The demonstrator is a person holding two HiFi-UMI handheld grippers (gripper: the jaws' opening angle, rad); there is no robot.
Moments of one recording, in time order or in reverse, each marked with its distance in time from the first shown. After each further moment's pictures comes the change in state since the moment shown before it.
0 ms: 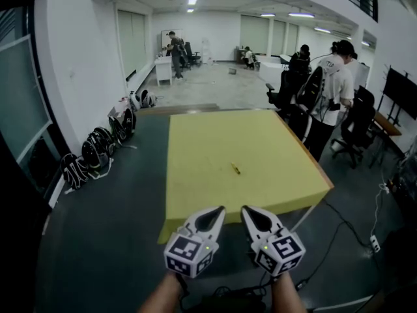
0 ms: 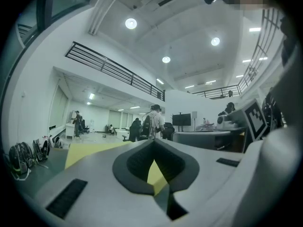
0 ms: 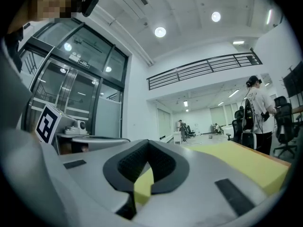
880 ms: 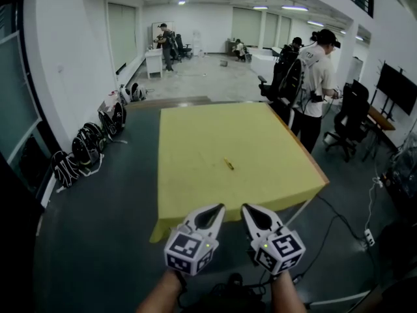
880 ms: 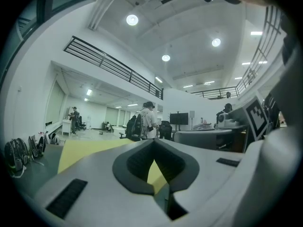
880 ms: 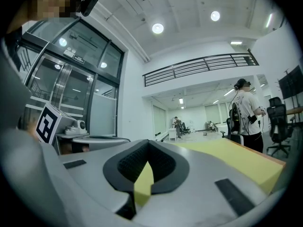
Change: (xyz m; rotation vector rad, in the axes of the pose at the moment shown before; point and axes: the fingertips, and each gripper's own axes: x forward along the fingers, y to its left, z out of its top) left arm 0.021 0.007 -0.014 -0.032 0.027 -0.036; right arm 0.007 -0.019 -0.012 0.006 0.040 -0.059
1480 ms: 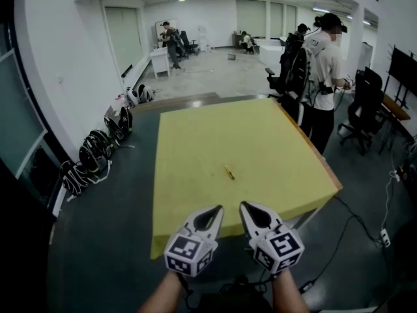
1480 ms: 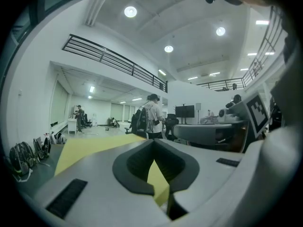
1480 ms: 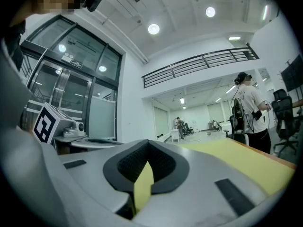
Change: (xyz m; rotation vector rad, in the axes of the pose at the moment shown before) left arm 0.091 0.033 -0.013 0.020 0.079 0.068; right arm 0.055 -0.085 0.000 0.027 -0.021 0.044
